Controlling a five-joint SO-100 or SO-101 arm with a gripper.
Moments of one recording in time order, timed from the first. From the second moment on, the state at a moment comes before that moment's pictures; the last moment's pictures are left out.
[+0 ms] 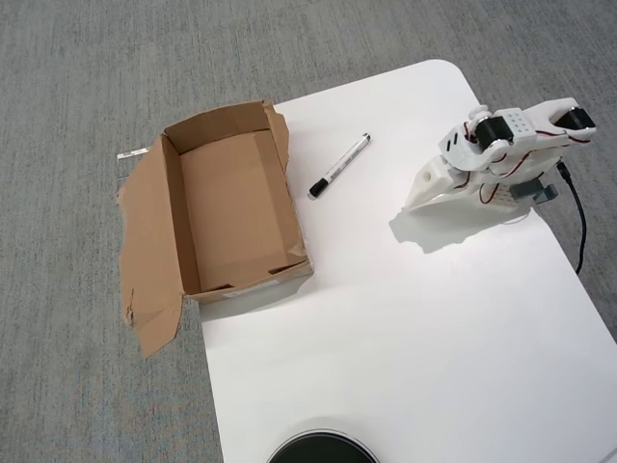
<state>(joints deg) -0.2 193.1 180.9 75.7 175.6</state>
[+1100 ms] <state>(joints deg) 0.0 173.0 143.7 73.9 175.2</state>
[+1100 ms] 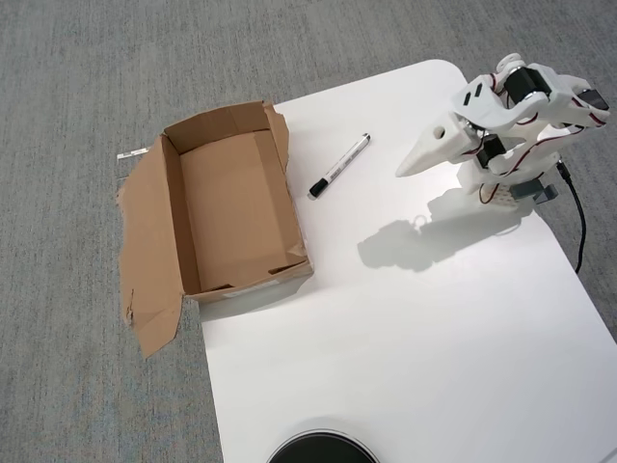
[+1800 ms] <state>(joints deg) 24.3 120.5 96.1 73.9 175.2</state>
